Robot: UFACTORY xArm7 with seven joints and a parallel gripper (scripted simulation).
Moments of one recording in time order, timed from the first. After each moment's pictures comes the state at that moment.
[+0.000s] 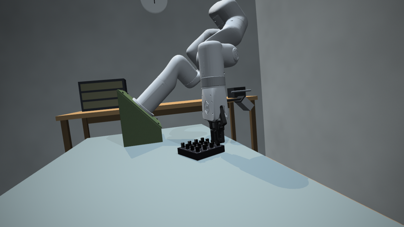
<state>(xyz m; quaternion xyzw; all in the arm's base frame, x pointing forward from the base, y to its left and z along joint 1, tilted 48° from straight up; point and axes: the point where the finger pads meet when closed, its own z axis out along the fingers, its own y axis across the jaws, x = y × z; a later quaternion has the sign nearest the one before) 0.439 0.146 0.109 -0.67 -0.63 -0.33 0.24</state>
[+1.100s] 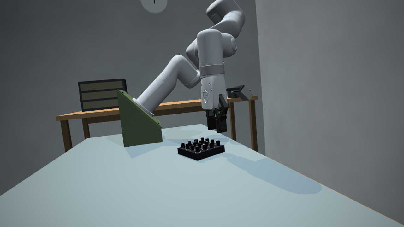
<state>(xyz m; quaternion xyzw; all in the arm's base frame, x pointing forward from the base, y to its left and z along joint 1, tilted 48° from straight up) 0.435 0.122 0.131 -0.67 -0.63 -0.33 0.24</state>
